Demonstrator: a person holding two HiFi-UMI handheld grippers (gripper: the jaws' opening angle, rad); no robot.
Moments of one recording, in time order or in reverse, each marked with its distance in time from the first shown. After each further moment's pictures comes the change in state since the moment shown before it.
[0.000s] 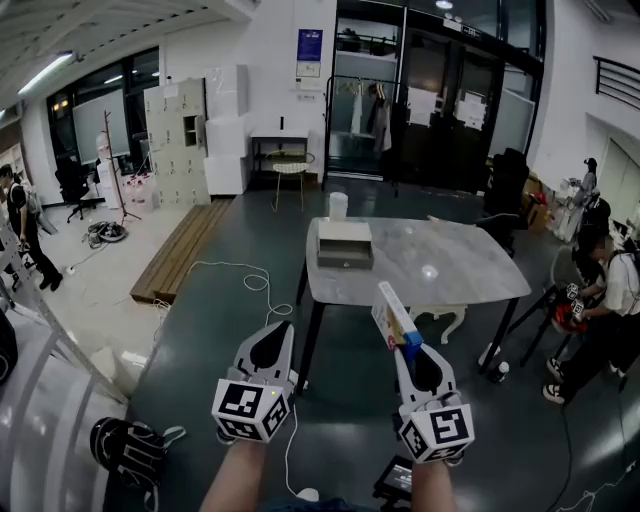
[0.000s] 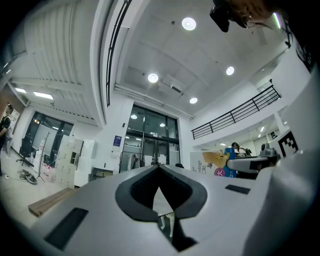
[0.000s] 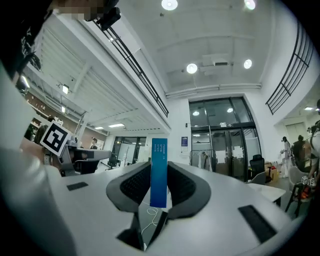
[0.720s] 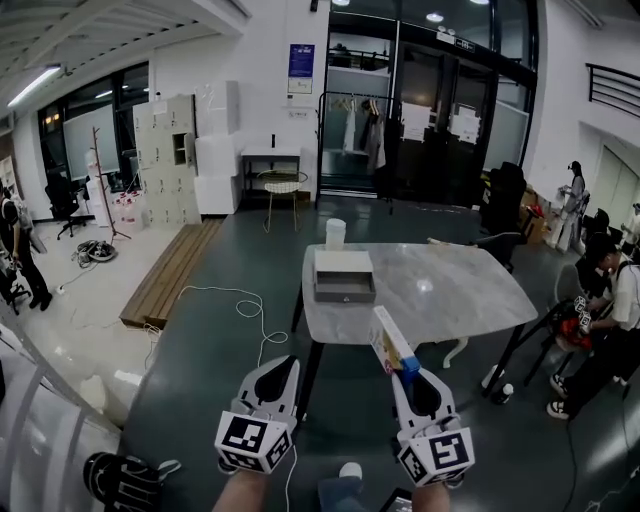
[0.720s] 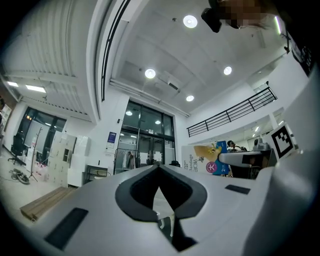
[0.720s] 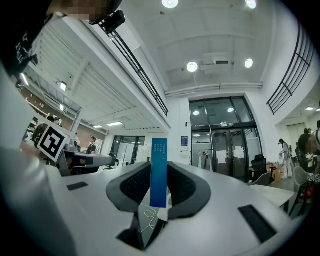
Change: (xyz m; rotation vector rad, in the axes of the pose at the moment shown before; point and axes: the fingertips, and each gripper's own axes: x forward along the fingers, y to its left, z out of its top) left arm 0.063 0.028 -0.025 0.010 0.017 -0.068; right arm 0.074 -0.016 -0.010 -0.027 -0.013 0.006
